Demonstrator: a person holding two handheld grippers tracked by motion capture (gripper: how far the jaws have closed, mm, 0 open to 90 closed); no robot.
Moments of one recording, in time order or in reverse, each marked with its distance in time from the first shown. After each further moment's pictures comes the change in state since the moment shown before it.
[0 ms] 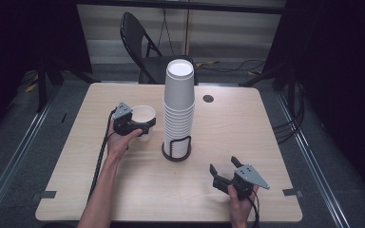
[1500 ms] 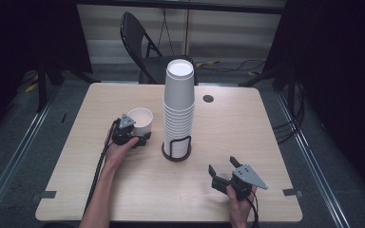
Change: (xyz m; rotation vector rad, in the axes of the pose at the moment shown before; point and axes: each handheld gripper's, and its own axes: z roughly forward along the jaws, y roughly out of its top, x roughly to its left) left arm -0.001 -0.035 -0.008 0.238 0.092 0.070; right arm 0.003 0.000 0.001 0.012 0.006 -0.037
